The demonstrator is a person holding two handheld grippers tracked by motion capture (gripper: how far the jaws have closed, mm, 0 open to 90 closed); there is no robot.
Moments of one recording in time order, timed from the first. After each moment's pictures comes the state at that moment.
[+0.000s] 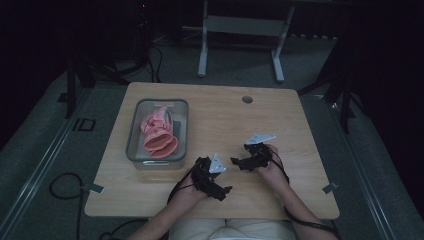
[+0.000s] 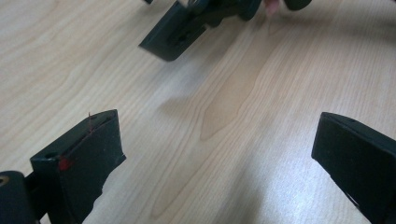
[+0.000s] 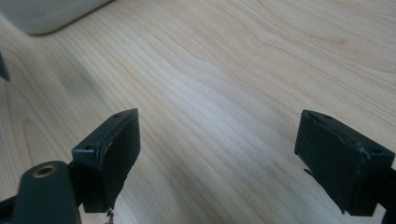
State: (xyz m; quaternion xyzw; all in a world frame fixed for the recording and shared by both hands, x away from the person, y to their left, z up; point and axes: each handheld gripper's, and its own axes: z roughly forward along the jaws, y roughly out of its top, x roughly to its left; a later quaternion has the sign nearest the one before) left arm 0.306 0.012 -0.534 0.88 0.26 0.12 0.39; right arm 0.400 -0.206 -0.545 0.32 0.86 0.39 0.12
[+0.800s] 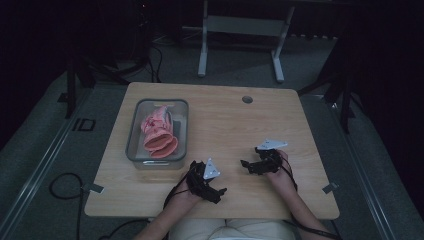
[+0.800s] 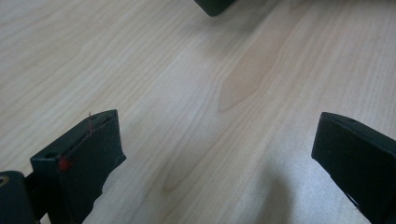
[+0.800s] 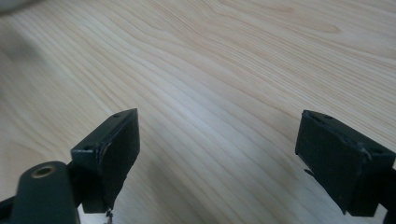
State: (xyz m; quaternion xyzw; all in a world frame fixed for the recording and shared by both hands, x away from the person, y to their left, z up) left arm 0.302 0.023 -0.553 0.87 0.27 0.16 0.39; right arm 0.391 -0.240 -0.560 0.35 0.84 0.39 0.16
